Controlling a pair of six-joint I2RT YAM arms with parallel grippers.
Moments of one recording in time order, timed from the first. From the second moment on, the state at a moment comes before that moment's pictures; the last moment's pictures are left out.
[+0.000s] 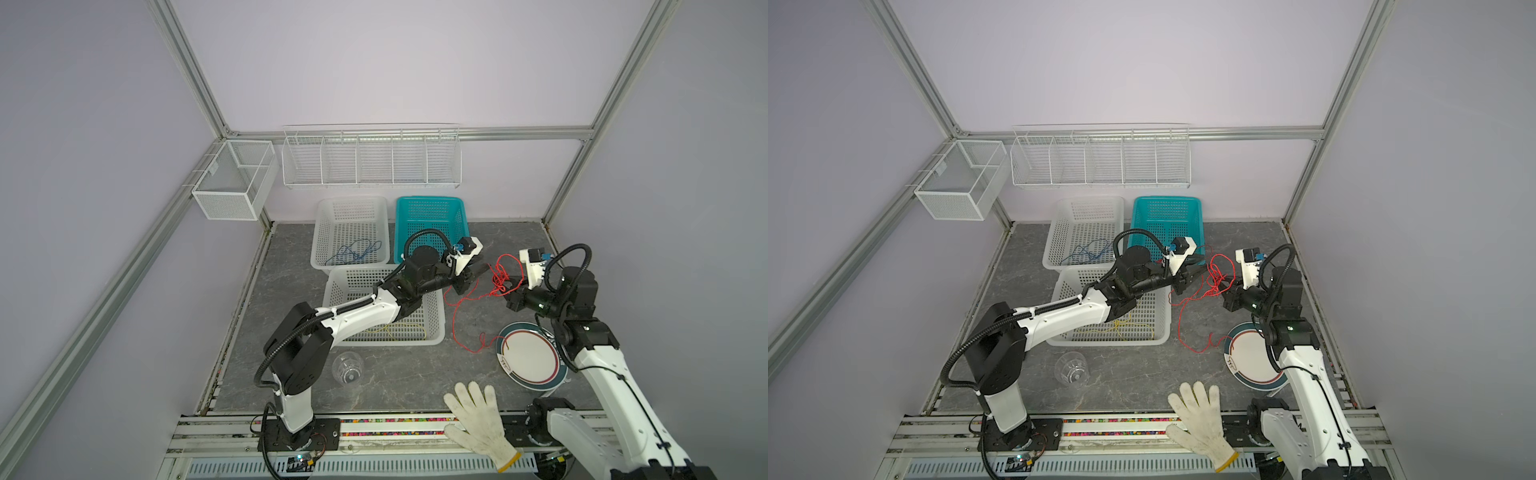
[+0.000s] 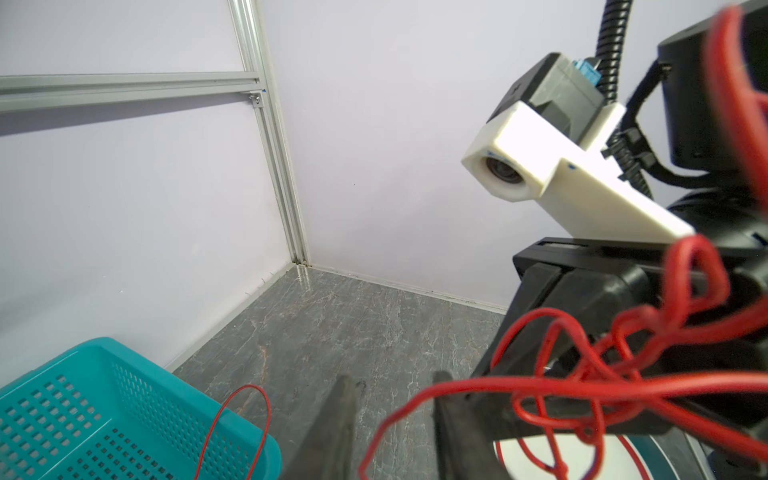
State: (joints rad) left arm -0.94 1.82 1.33 0.48 0.35 0.07; right arm 0.02 0.90 0.74 -0.24 -0.69 0.20
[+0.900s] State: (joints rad) left arm -0.94 1.79 1.41 0.16 -0.08 0.05; right arm 0.03 0.69 0.70 -0.24 -0.42 0.21
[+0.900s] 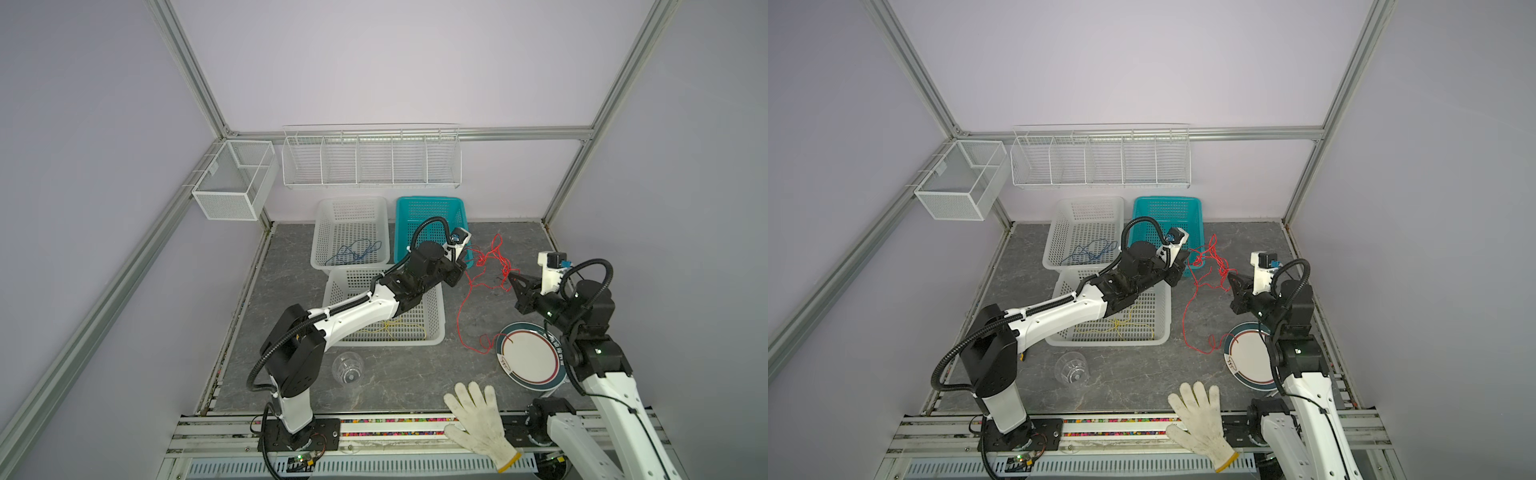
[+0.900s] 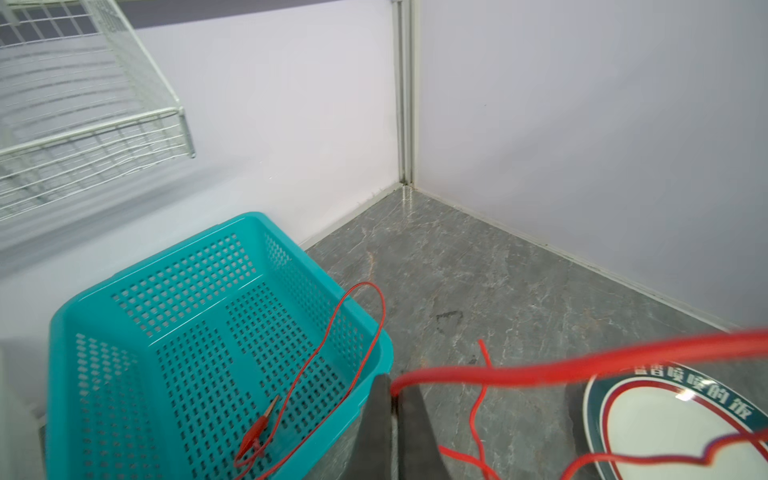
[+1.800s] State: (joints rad) left arm -0.88 1.68 1.42 0.02 -0.17 0.03; right arm 0.06 0.66 0.63 -0.27 -0.34 0.23
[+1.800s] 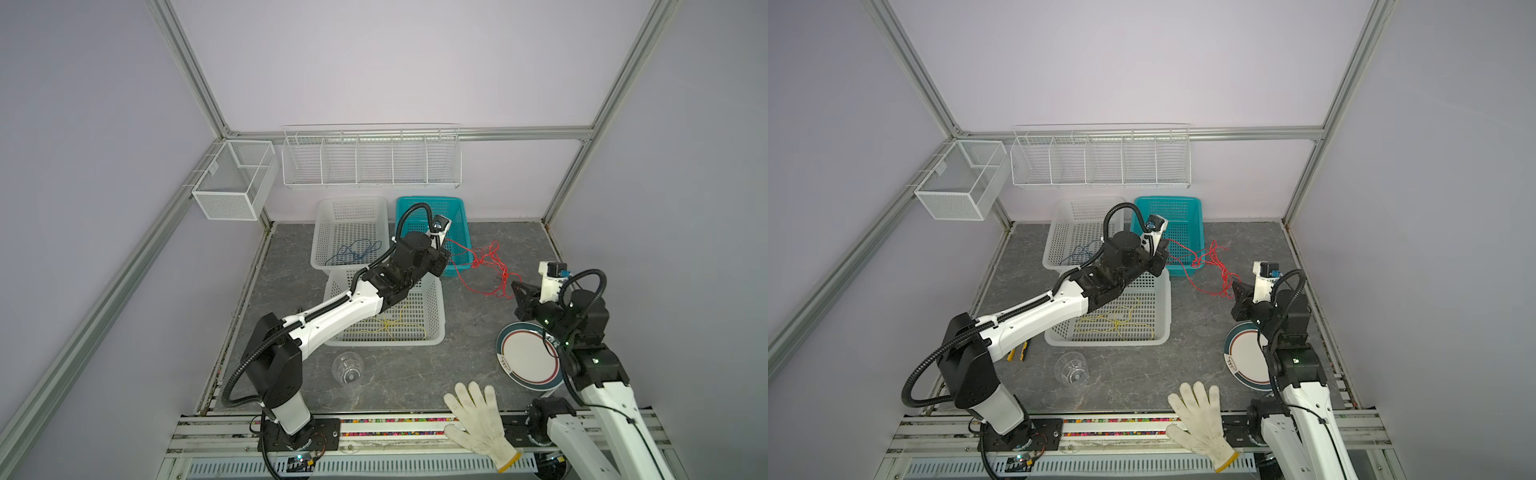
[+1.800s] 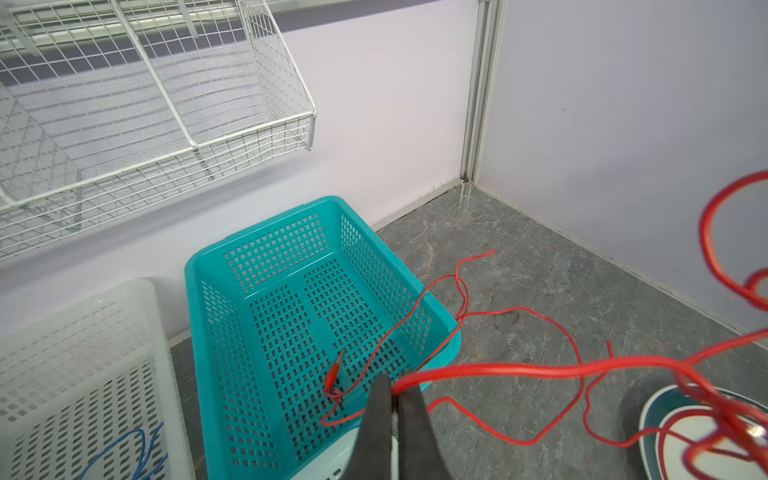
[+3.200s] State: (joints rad) left arm -0.69 1.58 1.35 -0.11 -0.36 -0.05; right arm 0.16 0.73 0.65 -0.39 0.17 0.32
